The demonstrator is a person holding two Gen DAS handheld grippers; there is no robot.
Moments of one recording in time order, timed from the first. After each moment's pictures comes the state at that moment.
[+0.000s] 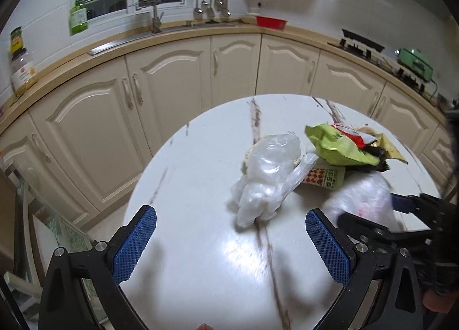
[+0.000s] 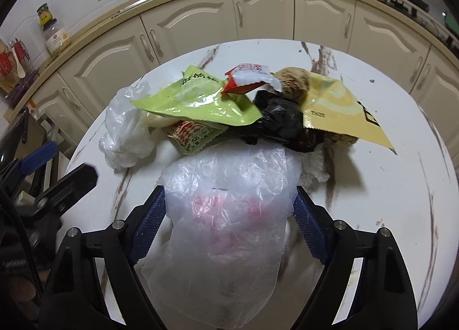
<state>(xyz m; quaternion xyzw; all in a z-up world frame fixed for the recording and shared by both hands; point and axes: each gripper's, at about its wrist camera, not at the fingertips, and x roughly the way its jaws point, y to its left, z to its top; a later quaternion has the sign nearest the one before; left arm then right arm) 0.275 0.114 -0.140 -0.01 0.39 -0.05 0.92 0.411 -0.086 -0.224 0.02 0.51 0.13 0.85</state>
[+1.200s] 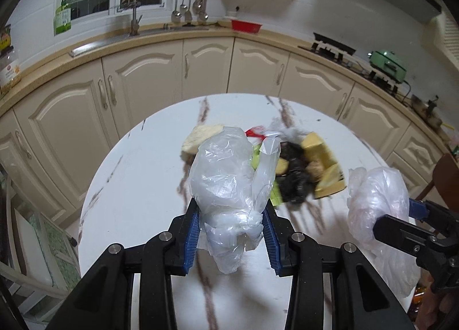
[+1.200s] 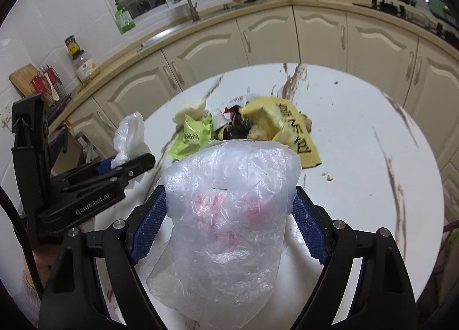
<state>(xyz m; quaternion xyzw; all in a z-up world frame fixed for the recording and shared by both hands) 0.291 0.082 -0.142 -0.04 0.38 -0.09 0.92 0.330 -0.162 -0.164 0.08 0.45 0.18 0.87</state>
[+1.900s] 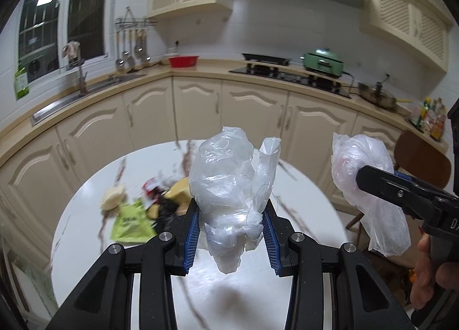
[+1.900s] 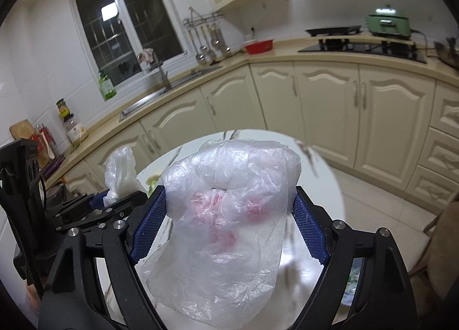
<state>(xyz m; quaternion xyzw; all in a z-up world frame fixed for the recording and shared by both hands) 0.200 -0.049 -0.083 0.02 0.30 -0.19 0.93 0.261 -0.305 -0.084 0.14 0.33 0.09 0.93</state>
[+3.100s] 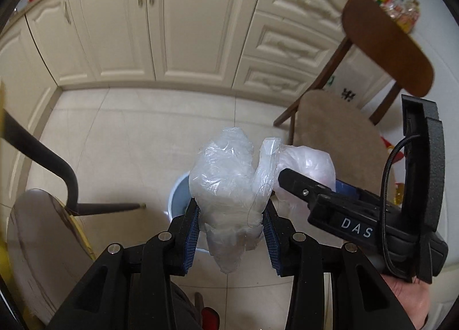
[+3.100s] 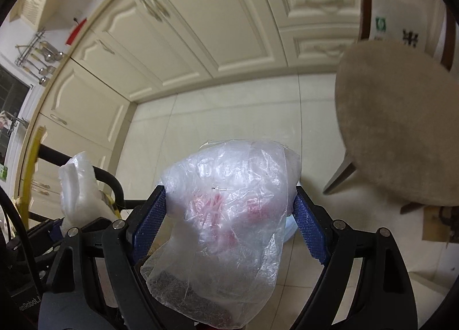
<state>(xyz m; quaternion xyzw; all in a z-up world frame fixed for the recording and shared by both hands) 0.301 -0.405 -0.265 0.14 0.55 -0.35 0.75 0.218 -0.632 -0.346 0.34 0.49 -0.16 0.78</state>
